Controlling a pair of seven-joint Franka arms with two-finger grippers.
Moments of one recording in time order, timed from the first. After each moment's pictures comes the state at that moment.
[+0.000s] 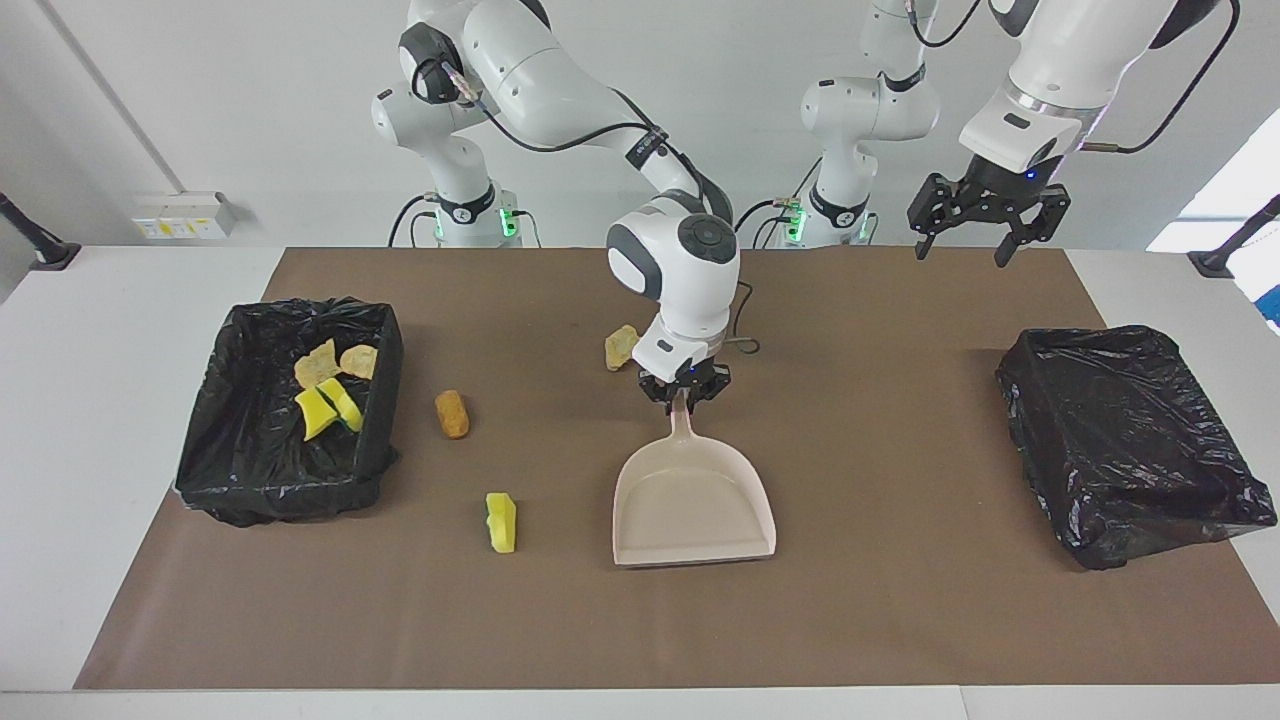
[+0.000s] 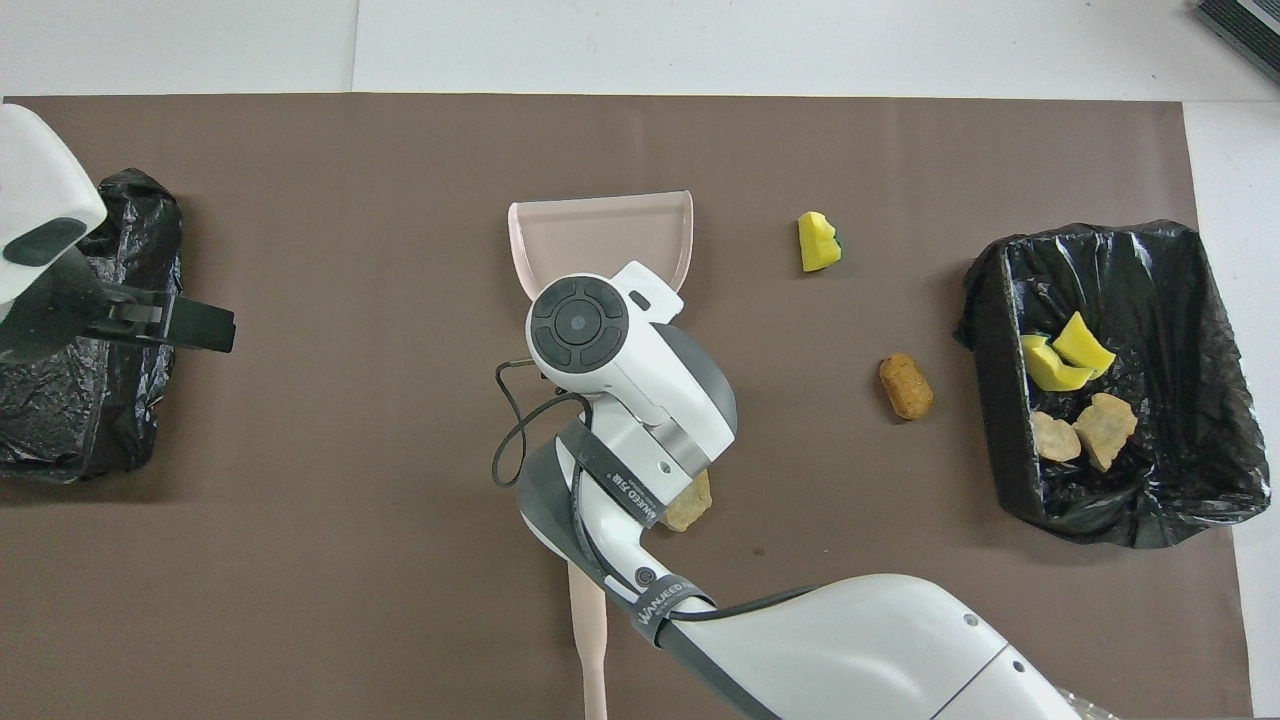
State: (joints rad) left arm -0.14 -0.03 -0.05 -1.53 -0.01 1.55 -0.01; right arm 0.56 0.59 0.11 -1.46 -0.12 2.08 0.70
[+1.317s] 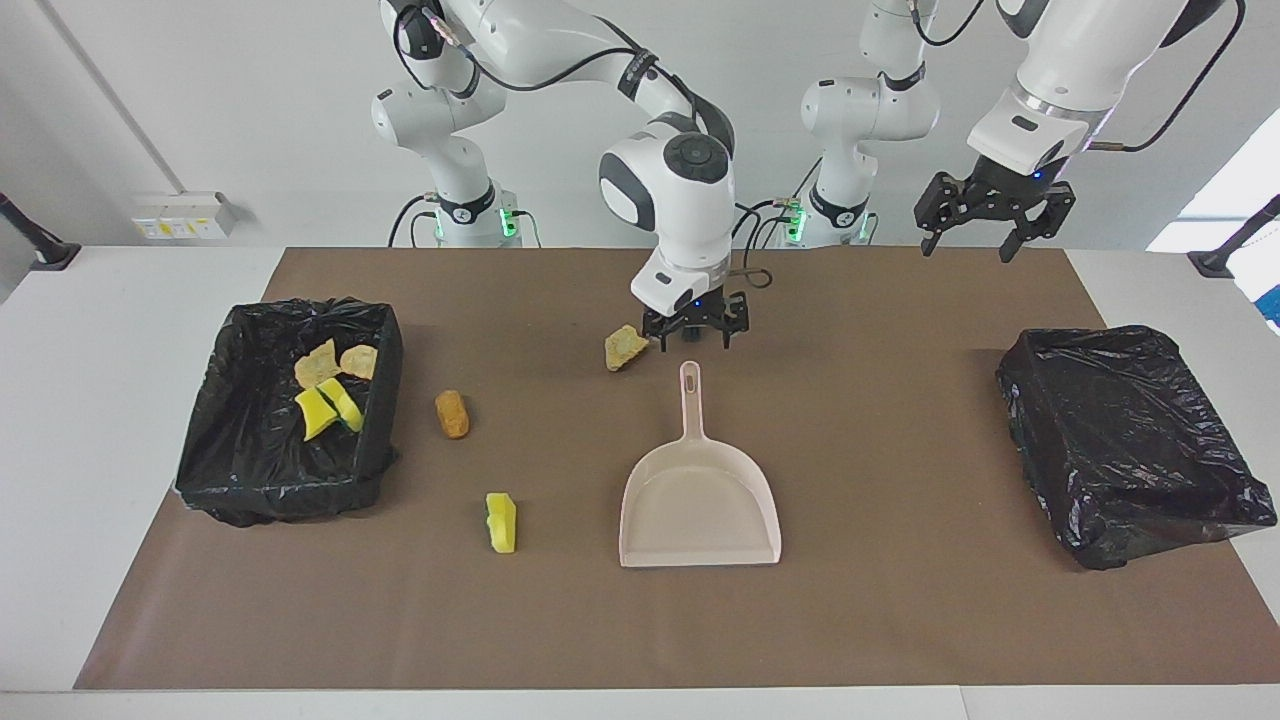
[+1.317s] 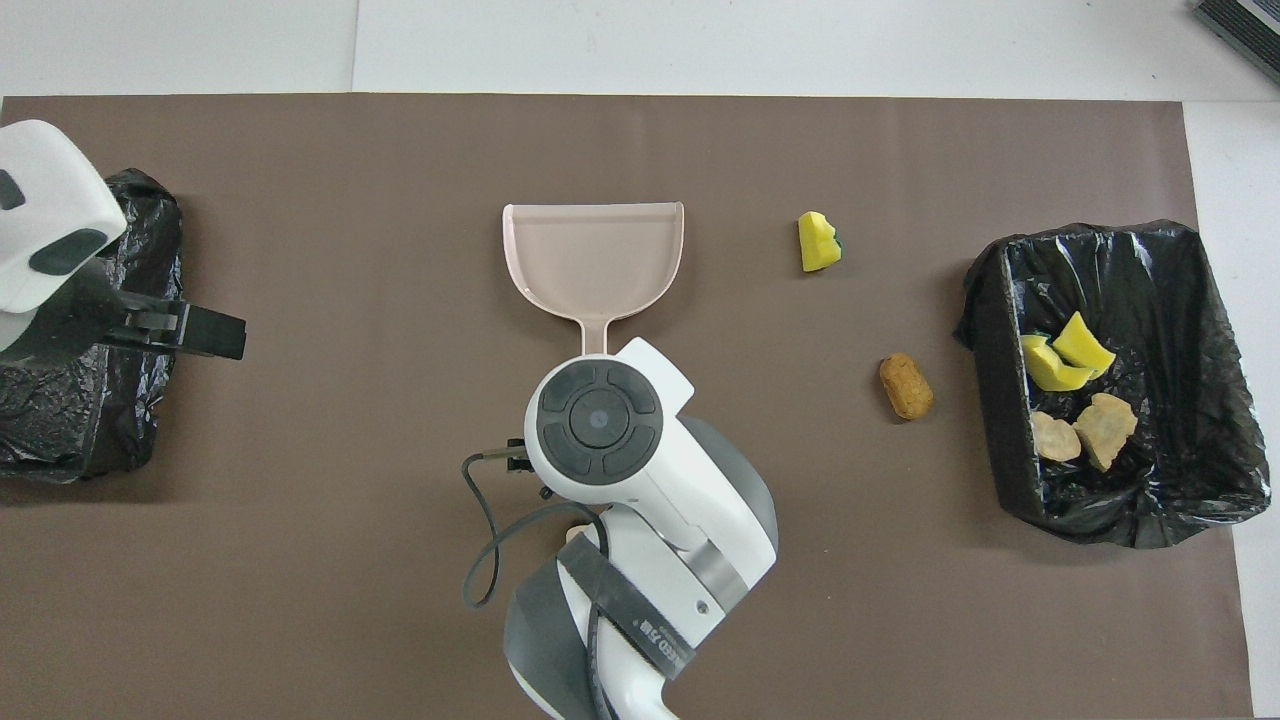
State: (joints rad) left arm -0.15 -0.02 -0.07 -1.57 -0.01 1.59 -0.02; right arm 0.59 0.26 0.17 -1.75 0.05 2.01 0.70
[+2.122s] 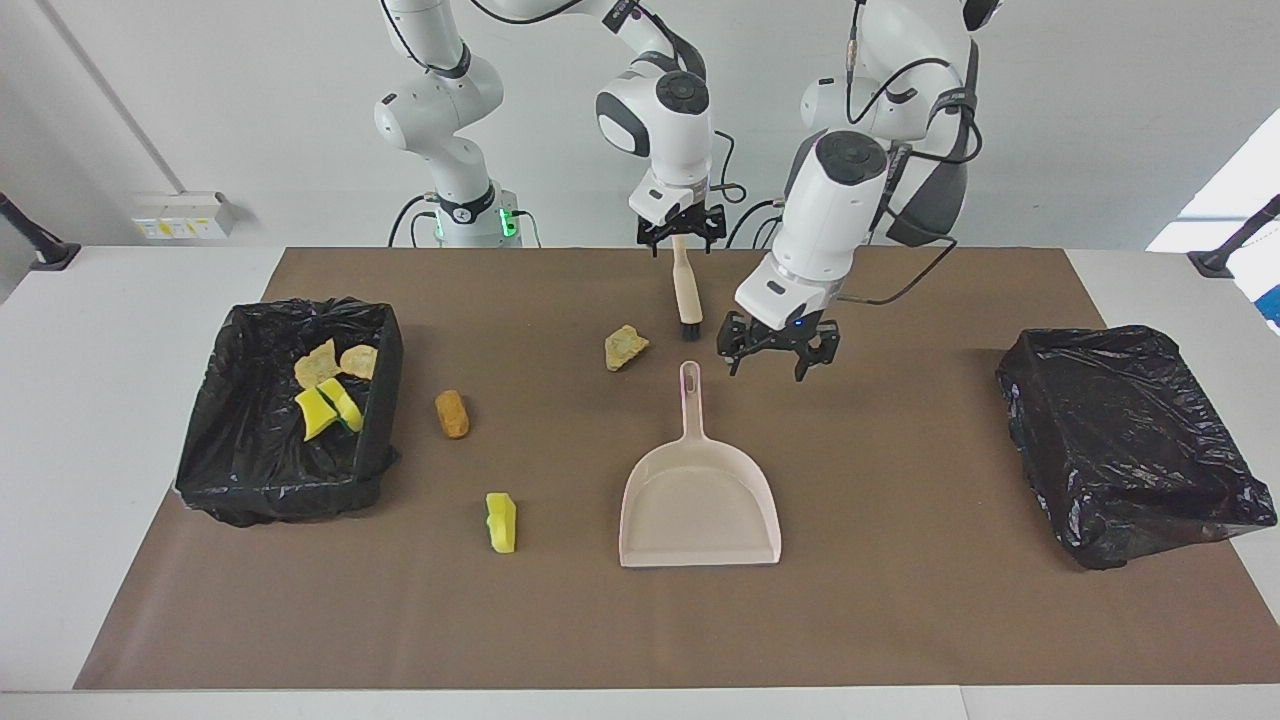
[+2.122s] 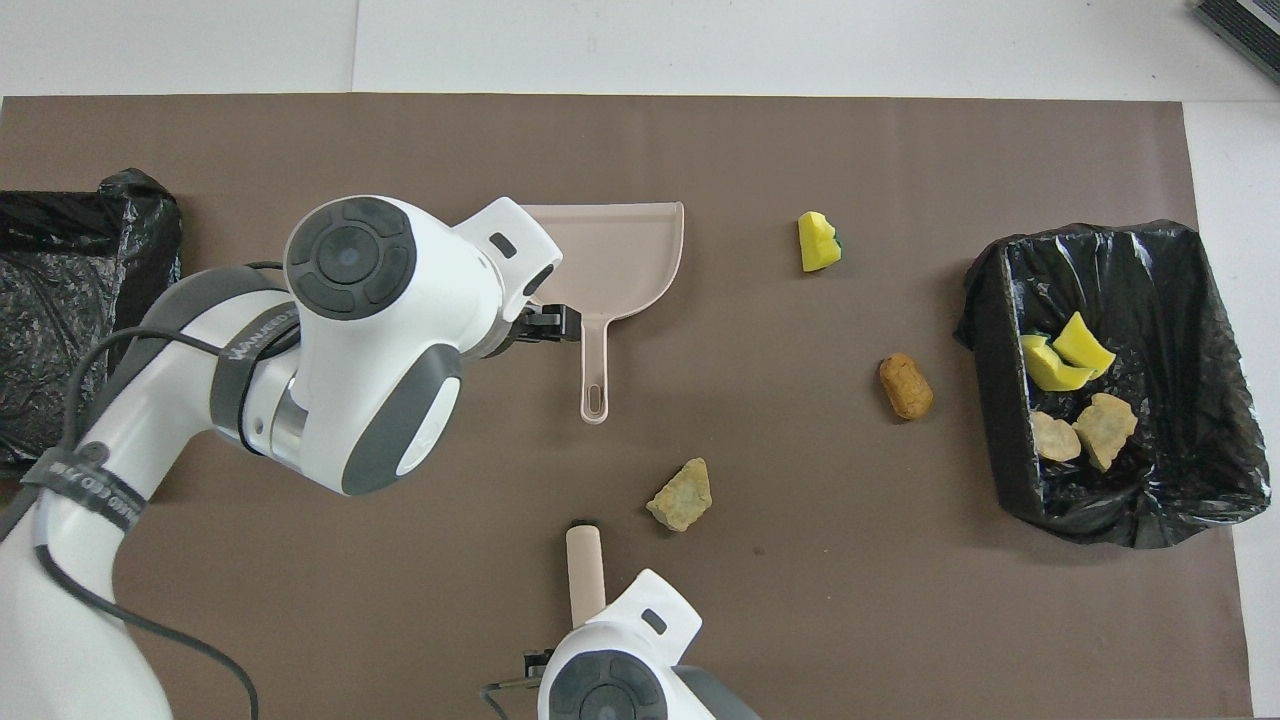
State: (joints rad) left arm -0.22 0.25 -0.33 -1.75 0.03 2.13 -0.44; right arm 0.78 -0.04 0.18 -2.25 0.19 2.15 0.84
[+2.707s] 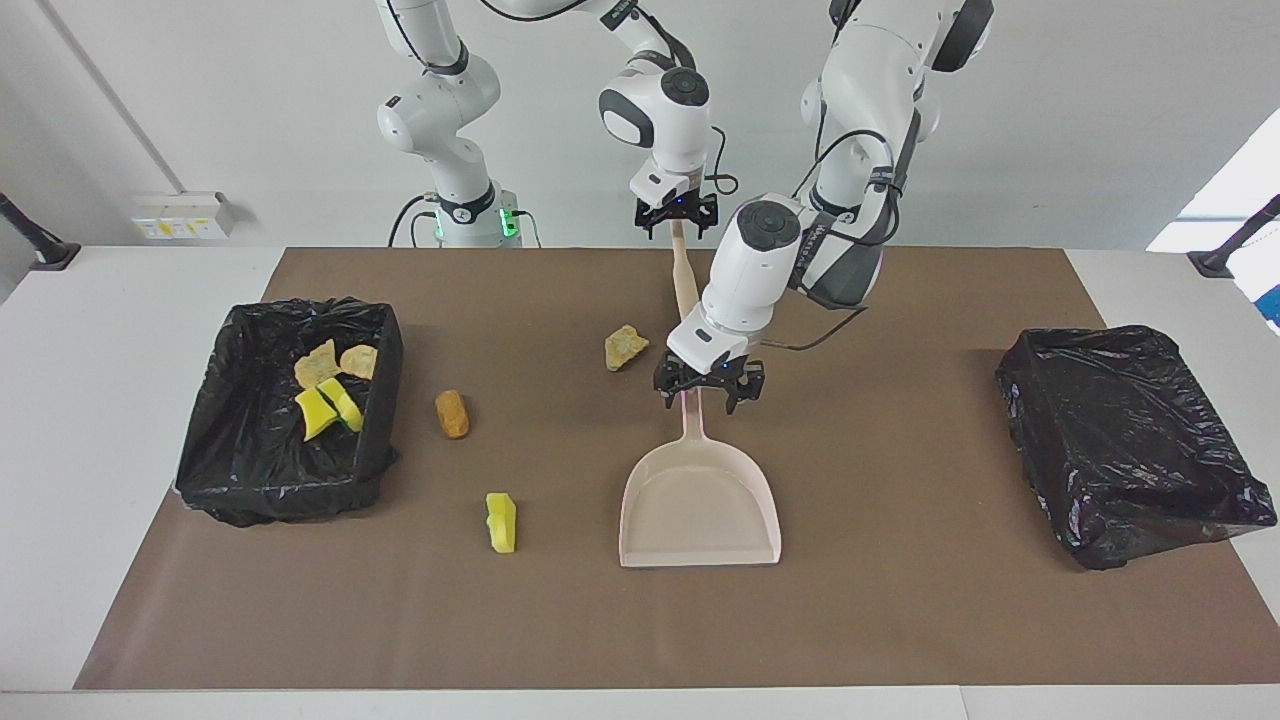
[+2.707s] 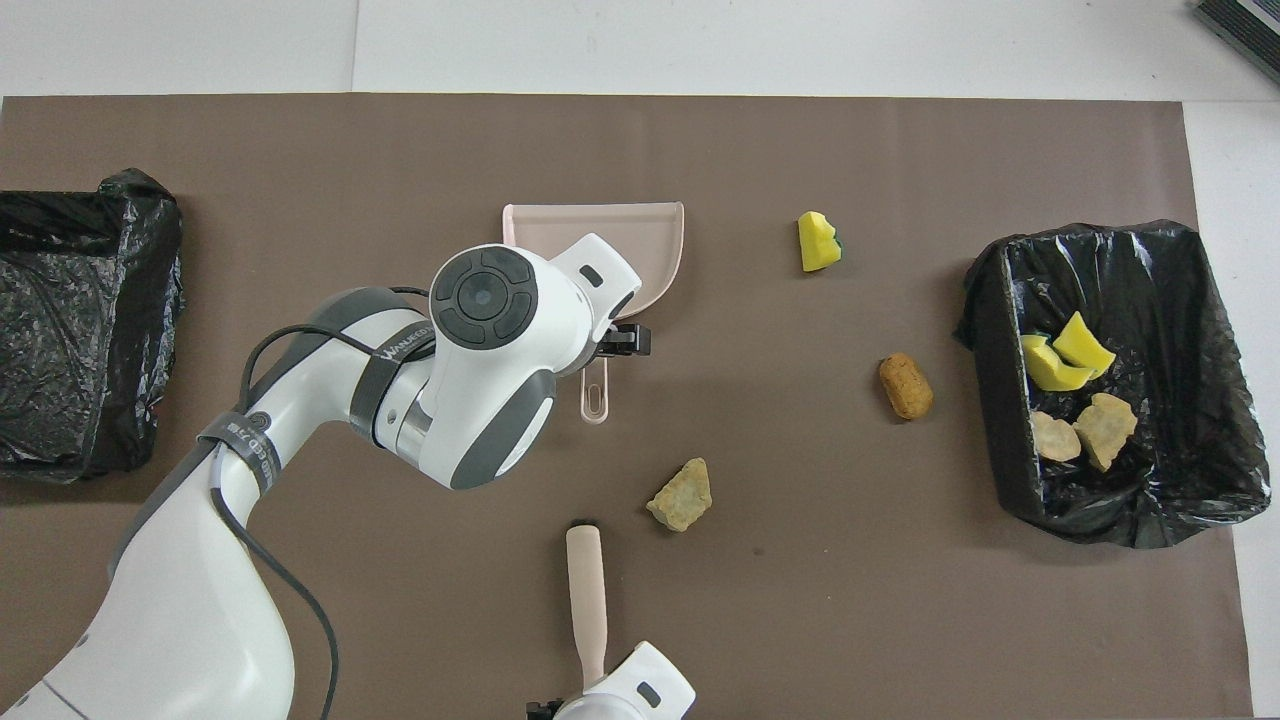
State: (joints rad) left arm -0.30 0.39 -0.34 -1.75 0.07 2.27 -0.54; right arm 0.89 -0.05 0.18 -2.36 0.19 2.25 0.96
